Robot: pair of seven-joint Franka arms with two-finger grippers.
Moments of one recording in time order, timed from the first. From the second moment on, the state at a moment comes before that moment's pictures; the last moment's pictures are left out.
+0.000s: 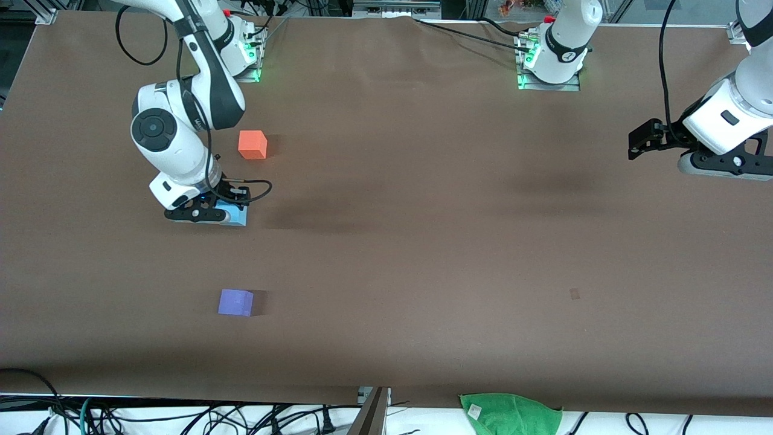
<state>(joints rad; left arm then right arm) 0.02 0.01 -0.08 -1.66 0.01 1.59 0.02 0.46 0.21 -0.21 -2.14 -0.01 2.37 0.29</state>
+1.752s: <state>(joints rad) 0.02 0.01 -0.08 -1.65 0.01 1.59 0.02 0.47 0.28 -0.21 -2.39 0.03 2.76 0.24</state>
